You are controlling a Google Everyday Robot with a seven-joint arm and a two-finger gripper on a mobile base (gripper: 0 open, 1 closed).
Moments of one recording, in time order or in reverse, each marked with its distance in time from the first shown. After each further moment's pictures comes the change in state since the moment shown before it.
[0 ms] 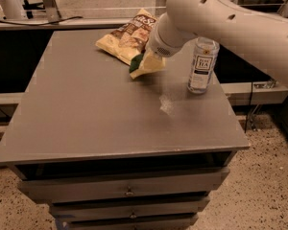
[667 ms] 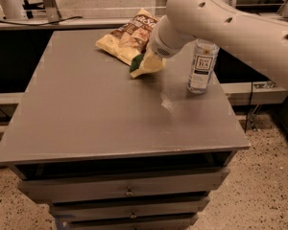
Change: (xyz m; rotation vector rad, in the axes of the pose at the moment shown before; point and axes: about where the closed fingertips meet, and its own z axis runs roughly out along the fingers) arm 0.003 -0.003 0.010 0.010 -0.003 0.026
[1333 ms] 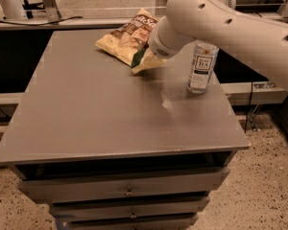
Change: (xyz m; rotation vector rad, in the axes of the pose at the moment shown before) arm -0.002 0.001 0.001 0.004 -0.010 0.013
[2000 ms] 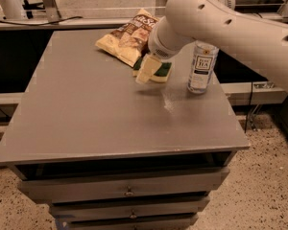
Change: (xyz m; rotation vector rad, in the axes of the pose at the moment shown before) arm -0.001 0.002 0.001 -0.002 -0.004 0.006
